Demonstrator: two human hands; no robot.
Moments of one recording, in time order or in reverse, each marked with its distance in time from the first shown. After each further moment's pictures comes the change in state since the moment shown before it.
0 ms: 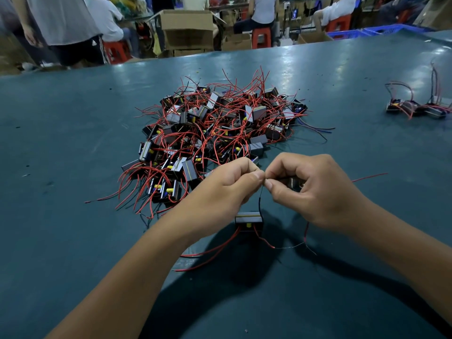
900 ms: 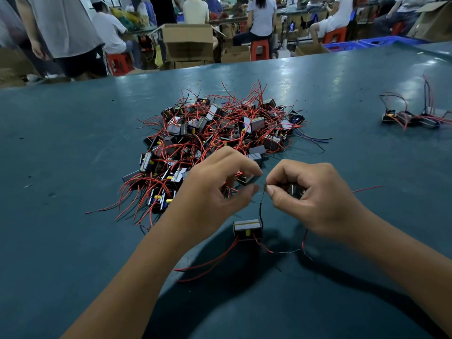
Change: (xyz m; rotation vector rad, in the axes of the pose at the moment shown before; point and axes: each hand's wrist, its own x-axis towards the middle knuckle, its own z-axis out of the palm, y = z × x) left_hand 0.001 0.000 -0.017 0.528 0.269 0.504; right_hand 0.001 0.003 -0.002 -0.016 0.053 0.007
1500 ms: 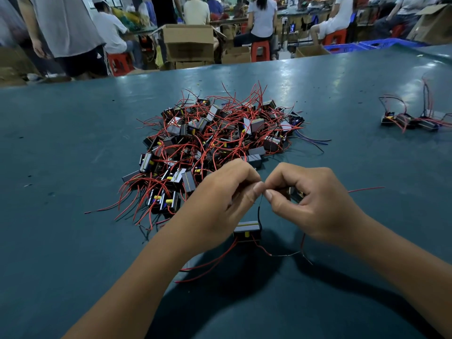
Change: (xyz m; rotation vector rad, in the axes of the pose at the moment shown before) left_hand -0.003 0.008 0.008 -0.035 -0.109 -0.037; right_hand -0.002 -0.002 0.002 -0.035 0.002 -0.040
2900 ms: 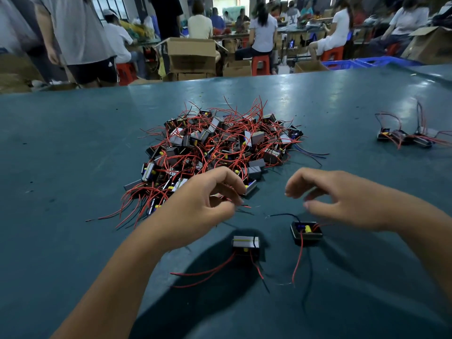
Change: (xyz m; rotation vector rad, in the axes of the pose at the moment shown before) left_hand -0.003 -0.011 -0.031 -0.329 -0.109 -0.309; right_hand 0.012 0.022 -0.062 -0.153 -0.497 0.319
